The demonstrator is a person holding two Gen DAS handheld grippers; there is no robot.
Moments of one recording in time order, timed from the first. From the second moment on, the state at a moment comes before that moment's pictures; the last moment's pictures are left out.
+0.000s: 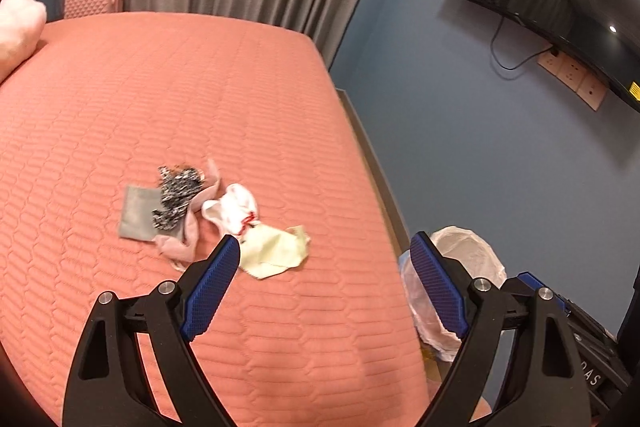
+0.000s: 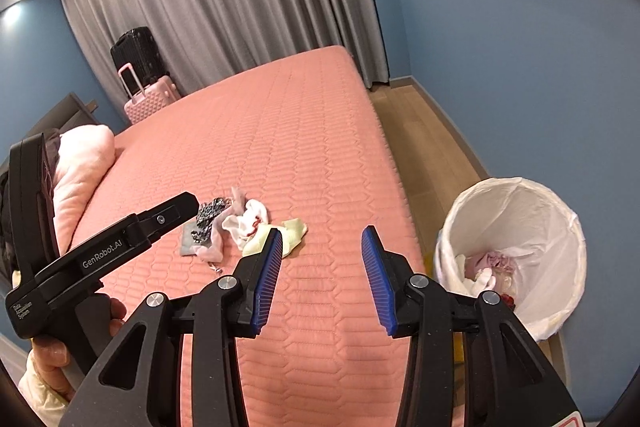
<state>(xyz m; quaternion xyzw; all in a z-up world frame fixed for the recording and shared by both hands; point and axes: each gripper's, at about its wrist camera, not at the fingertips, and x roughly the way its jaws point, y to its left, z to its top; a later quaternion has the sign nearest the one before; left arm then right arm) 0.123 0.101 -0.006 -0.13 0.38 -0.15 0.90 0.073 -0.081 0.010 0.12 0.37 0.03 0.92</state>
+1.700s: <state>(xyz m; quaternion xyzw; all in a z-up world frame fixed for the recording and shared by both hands) 0.194 0.171 -0.085 -0.15 0.45 -0.12 0.87 0.222 0.003 -0.128 0.11 0.48 0.08 0.87</state>
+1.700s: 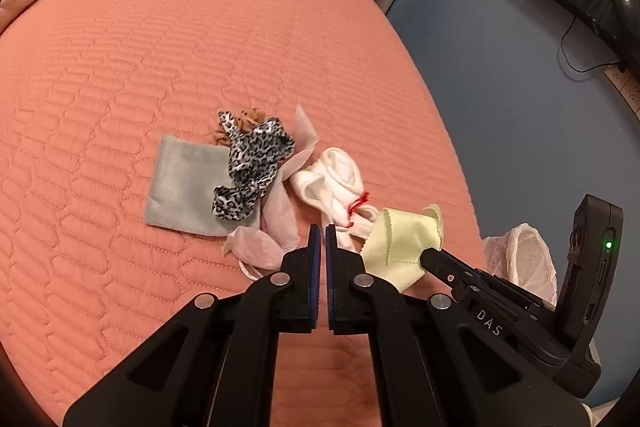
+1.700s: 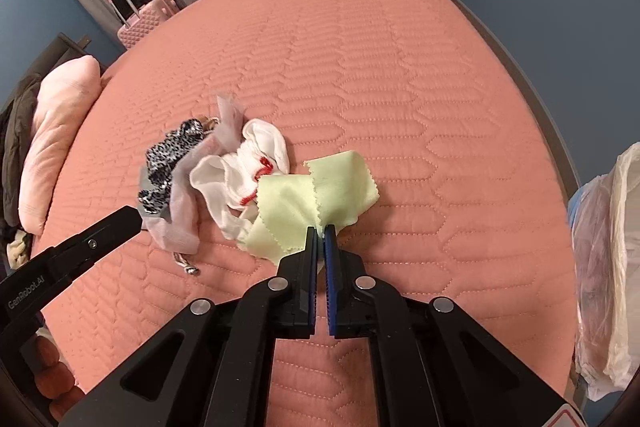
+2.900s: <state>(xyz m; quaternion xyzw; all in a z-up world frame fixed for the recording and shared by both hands) 0.218 0.184 -0.142 -0.13 0.49 -0.10 0.86 0.179 0.002 -0.070 0.13 0.43 0.11 0.88</state>
